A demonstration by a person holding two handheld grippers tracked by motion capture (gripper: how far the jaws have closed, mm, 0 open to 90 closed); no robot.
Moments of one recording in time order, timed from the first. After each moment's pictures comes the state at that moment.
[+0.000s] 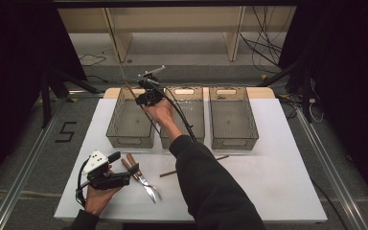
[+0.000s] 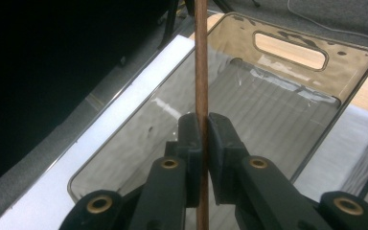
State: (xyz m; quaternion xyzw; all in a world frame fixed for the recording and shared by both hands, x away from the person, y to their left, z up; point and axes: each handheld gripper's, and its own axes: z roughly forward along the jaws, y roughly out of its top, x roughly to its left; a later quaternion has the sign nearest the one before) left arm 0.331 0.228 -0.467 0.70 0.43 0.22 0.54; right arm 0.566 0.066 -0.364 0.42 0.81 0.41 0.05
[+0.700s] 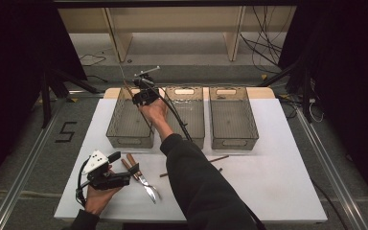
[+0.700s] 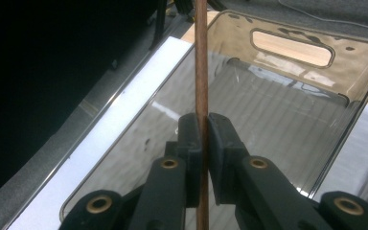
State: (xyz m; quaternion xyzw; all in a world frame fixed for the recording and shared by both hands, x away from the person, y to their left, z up) left arm 0.331 0.228 -0.467 0.70 0.42 0.22 0.54; right arm 0.575 0.085 -0.372 0.45 0.79 0.40 0.05
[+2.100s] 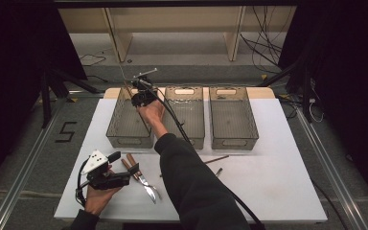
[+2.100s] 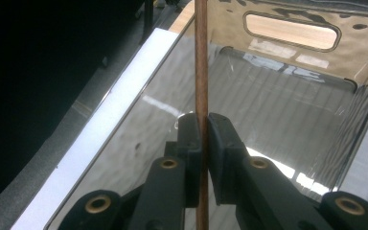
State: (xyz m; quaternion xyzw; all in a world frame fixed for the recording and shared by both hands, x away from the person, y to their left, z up) left arm 0.331 0.229 -0.466 0.69 0.42 0.21 0.54; right arm 0.584 0.097 -0.385 0.48 0.79 0.38 0.04
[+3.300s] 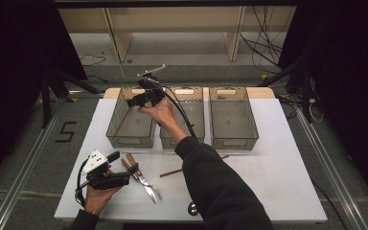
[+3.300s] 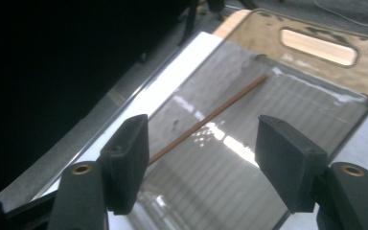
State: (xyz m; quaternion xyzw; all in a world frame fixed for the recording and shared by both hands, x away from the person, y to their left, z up) left arm 0.331 0.231 -0.466 0.69 0.43 0.22 0.54; right arm 0.555 0.063 -0.356 0.40 0.81 0.43 0.01
